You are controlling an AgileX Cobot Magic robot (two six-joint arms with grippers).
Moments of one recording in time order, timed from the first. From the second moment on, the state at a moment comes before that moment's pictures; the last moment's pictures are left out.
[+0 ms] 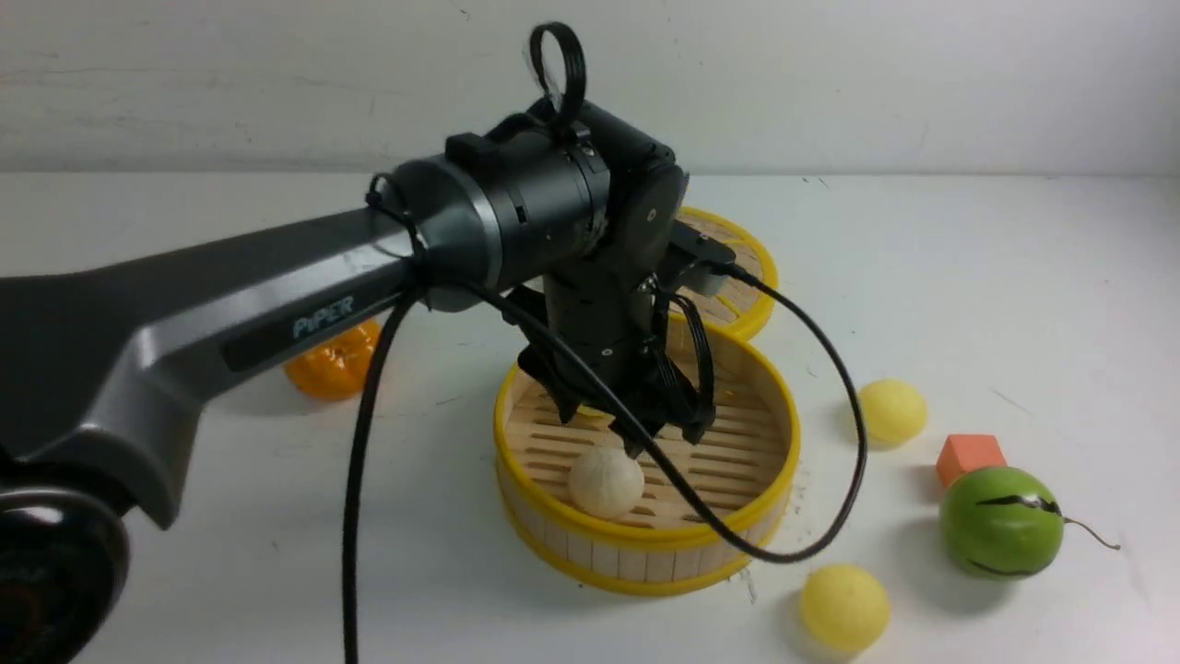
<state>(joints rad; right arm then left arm) 0.03 -0.01 0.02 0.03 0.39 0.11 -0.70 1.99 -1.81 0.12 1.10 -0.09</state>
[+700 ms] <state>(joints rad) 0.03 -0.01 0.02 0.03 0.39 0.11 -0.70 0.73 -0.47 -0.20 0.16 -0.05</state>
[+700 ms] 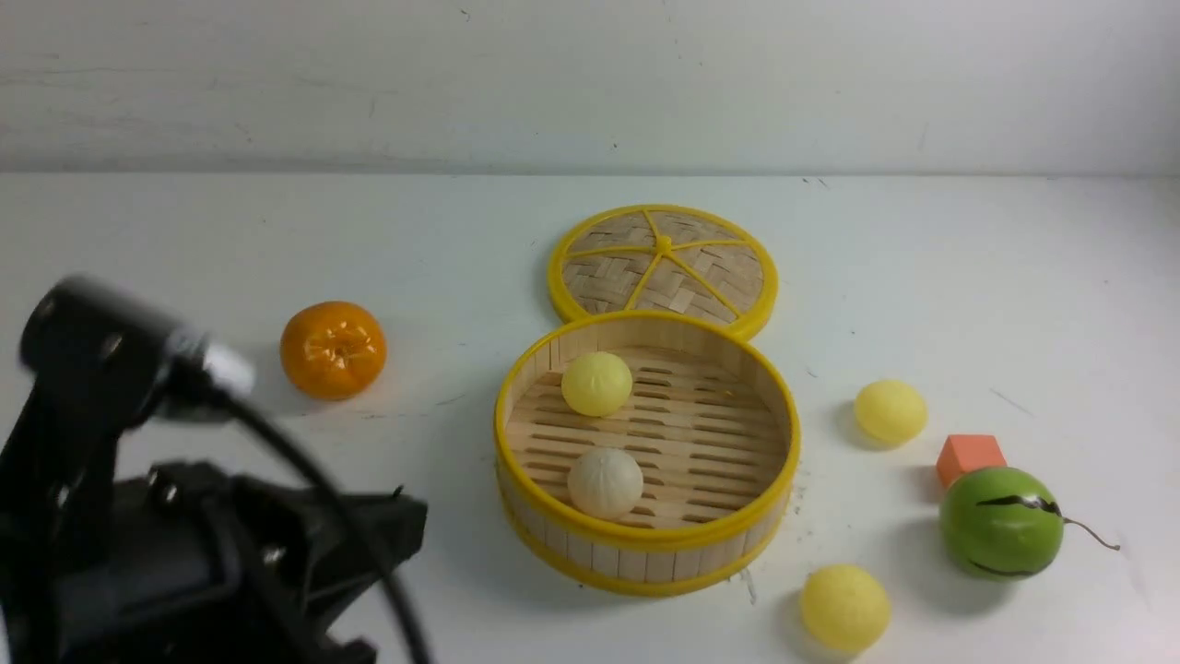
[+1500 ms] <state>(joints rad) 0.03 0.22 -0.34 0.32 0.44 0.22 -0.70 0.22 -0.09 -0.24 0.04 -0.03</state>
